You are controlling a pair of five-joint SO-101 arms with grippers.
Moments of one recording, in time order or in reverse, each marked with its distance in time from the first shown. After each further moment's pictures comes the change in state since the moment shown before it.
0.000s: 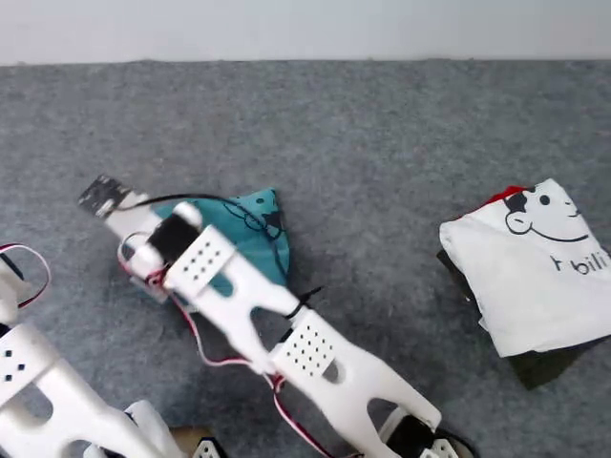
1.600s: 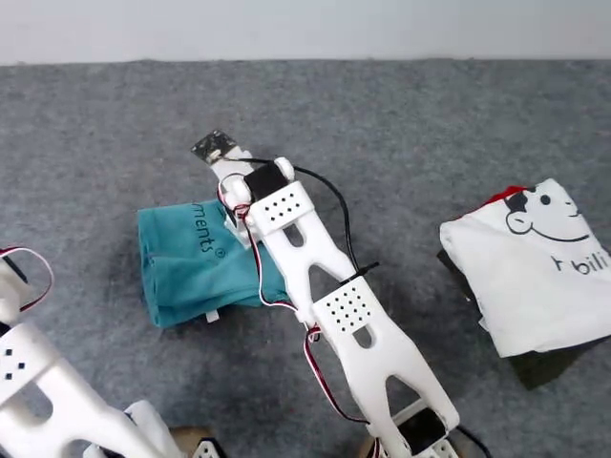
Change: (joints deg) left arm 0.0 0.0 2.1 0.0 0.0; right arm 22.6 12.5 -2.3 -2.5 8.9
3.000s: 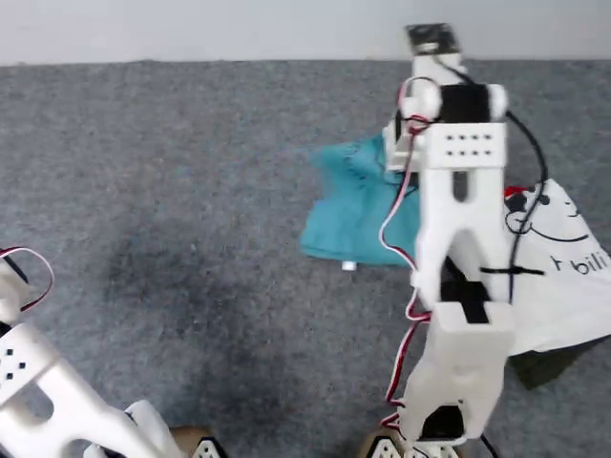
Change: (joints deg) left arm 0.0 0.0 0.0 0.0 0.0; right arm 32.6 -57.0 43.7 2.5 -9.1
